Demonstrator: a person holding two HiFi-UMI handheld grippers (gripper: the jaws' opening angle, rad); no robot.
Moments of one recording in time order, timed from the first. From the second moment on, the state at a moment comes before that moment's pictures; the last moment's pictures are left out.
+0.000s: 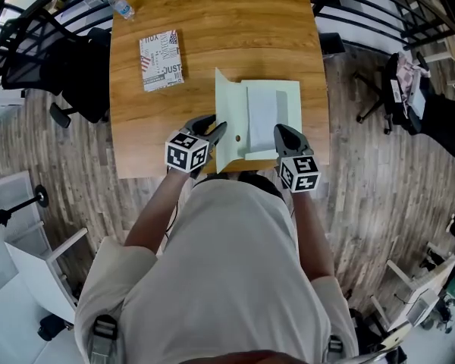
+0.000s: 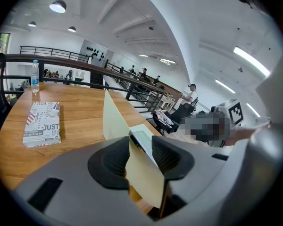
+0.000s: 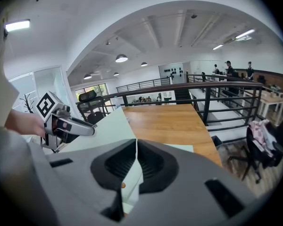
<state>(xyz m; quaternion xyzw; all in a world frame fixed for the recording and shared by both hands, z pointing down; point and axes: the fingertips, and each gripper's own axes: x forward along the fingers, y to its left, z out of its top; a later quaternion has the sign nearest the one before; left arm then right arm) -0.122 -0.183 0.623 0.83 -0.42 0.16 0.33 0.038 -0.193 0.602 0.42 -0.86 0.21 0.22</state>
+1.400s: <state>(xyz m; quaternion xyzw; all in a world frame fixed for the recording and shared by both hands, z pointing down) 0.044 -0.222 0.640 0.84 -0.37 0.19 0.34 0.165 -0.225 0.636 0.41 -0.85 0.24 0.22</state>
